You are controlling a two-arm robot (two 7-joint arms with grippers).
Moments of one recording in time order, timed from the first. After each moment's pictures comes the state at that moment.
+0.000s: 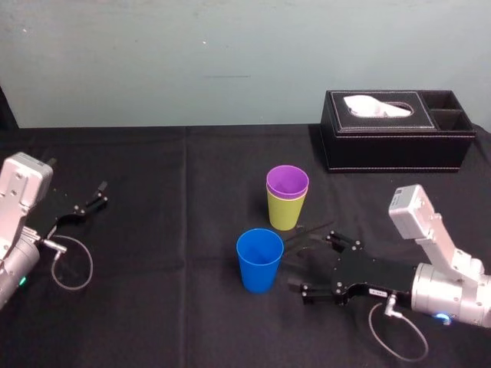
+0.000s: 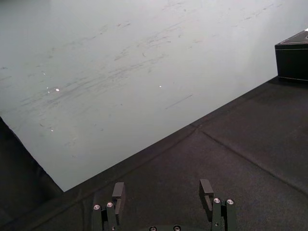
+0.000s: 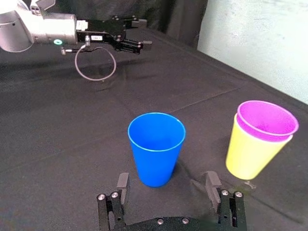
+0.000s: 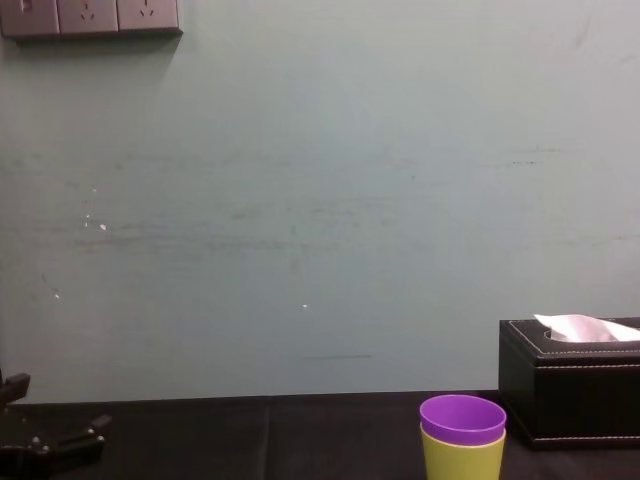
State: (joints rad) left arm -0.20 0.60 0.45 -1.41 -0.25 -0.12 0.03; right arm 0.18 0.68 -0.47 -1.52 0.42 0.00 0.68
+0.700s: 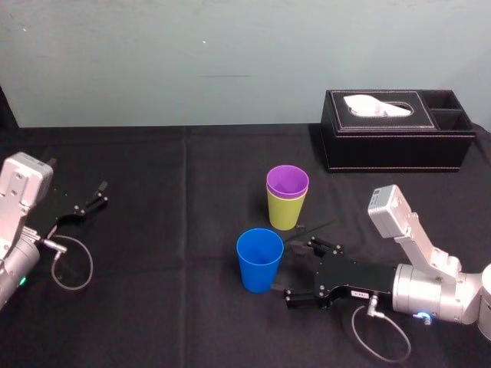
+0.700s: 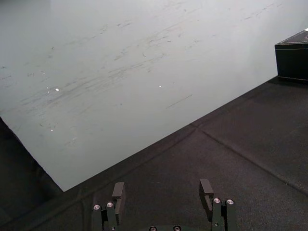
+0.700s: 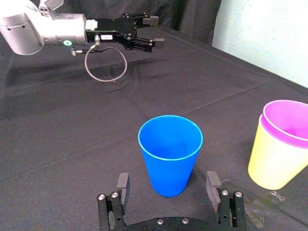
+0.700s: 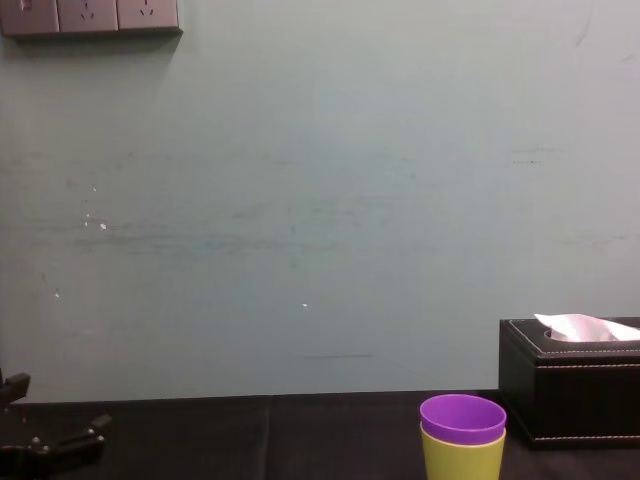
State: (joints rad) left arm -0.20 0.60 0.45 -1.41 -0.25 -0.12 0.03; right arm 0.24 0.63 -0.53 -1.45 0.43 0.01 0.72
